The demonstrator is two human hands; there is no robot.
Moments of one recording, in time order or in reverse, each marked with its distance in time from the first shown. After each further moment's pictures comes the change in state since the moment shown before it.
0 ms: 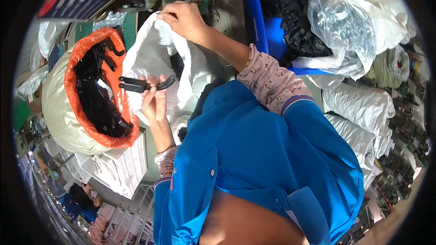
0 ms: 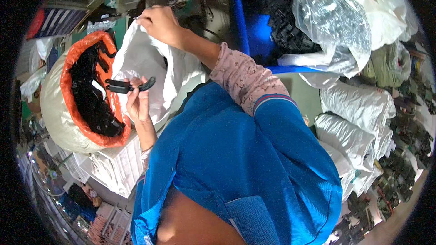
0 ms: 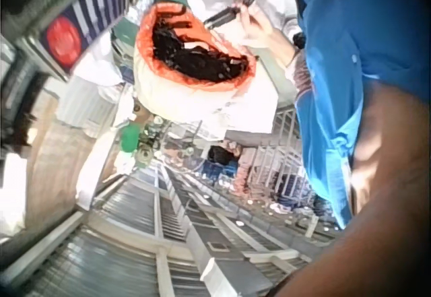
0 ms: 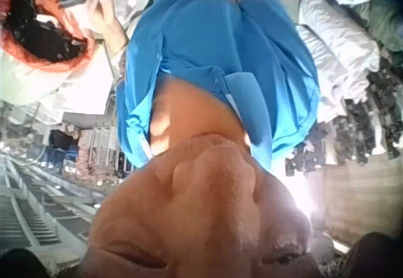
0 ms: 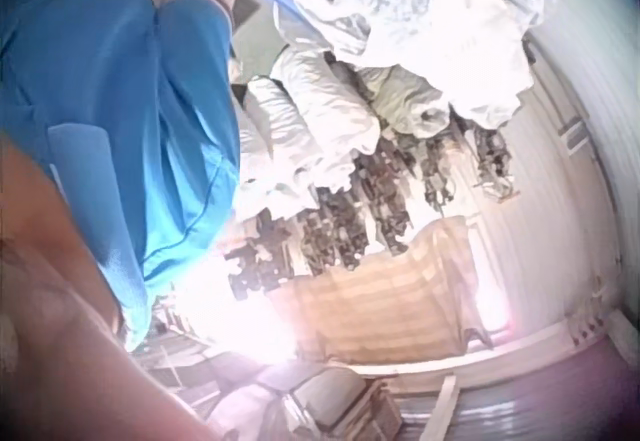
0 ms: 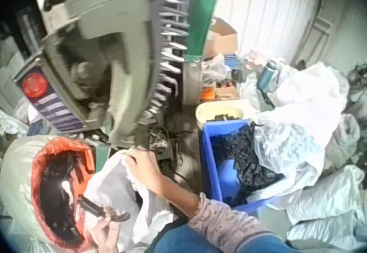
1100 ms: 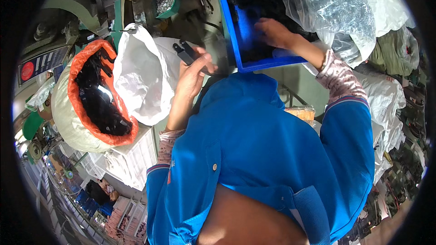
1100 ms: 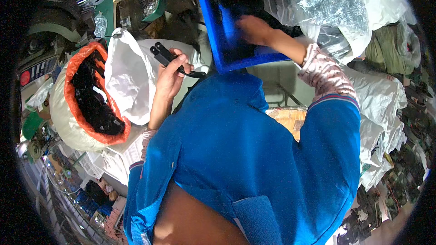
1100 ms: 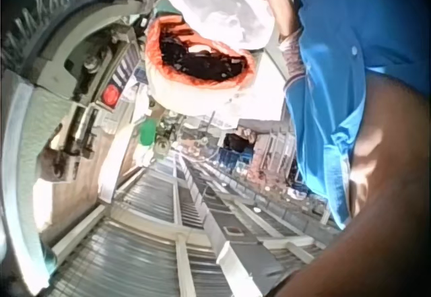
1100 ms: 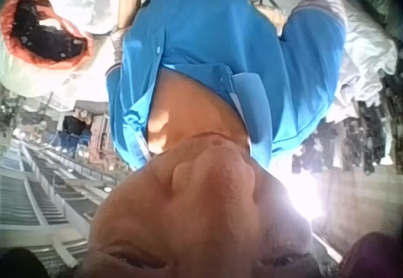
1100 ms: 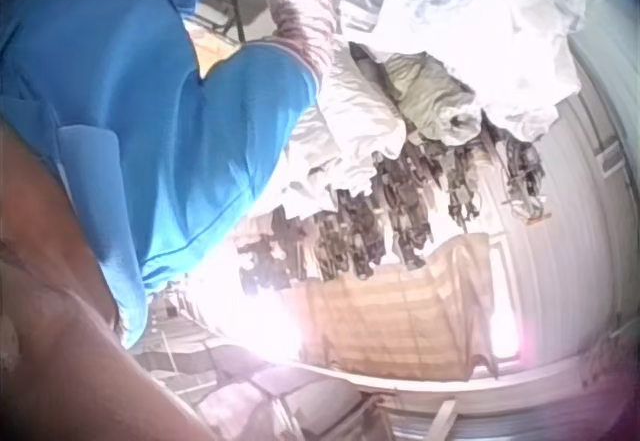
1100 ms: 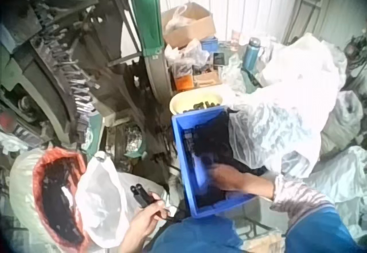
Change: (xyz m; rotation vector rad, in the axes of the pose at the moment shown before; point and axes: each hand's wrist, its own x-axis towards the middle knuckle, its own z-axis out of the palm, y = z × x) left_hand 0.027 -0.180 0.099 0.631 0.016 -0.403; right_hand -0.130 0.119 -0.307 -0.519 -0.922 0.175
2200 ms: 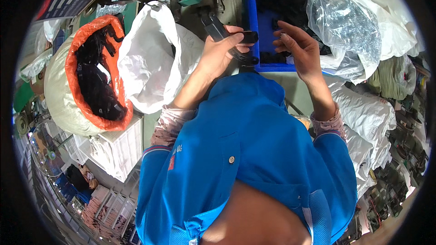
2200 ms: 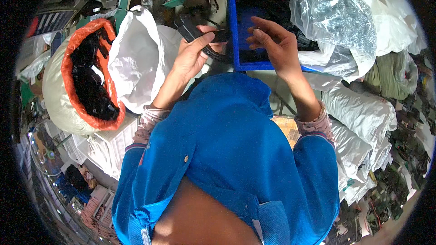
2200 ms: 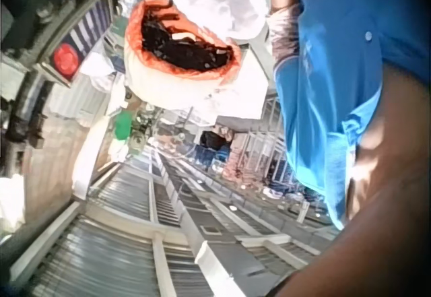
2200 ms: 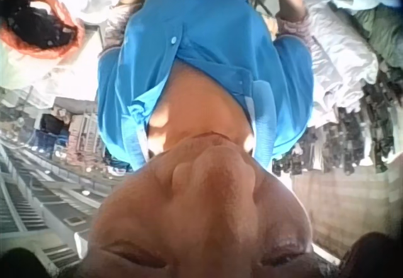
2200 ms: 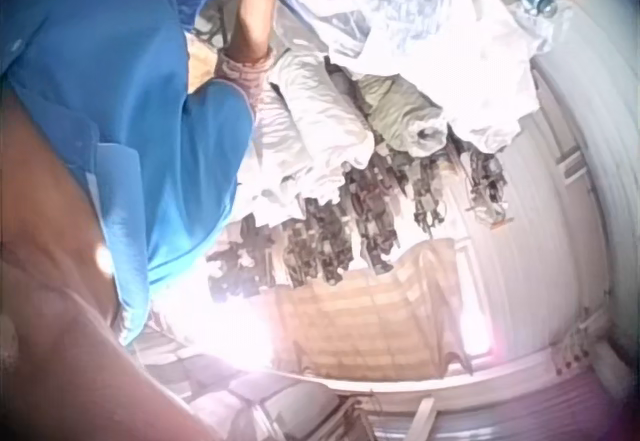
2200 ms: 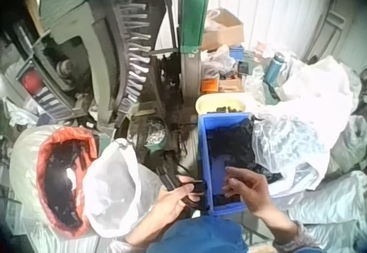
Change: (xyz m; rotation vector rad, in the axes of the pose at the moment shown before) left_hand 0.022 0.015 0.030 -0.146 -0.149 0.061; right_hand -0.036 -0.144 -0.063 1.201 0.532 0.240
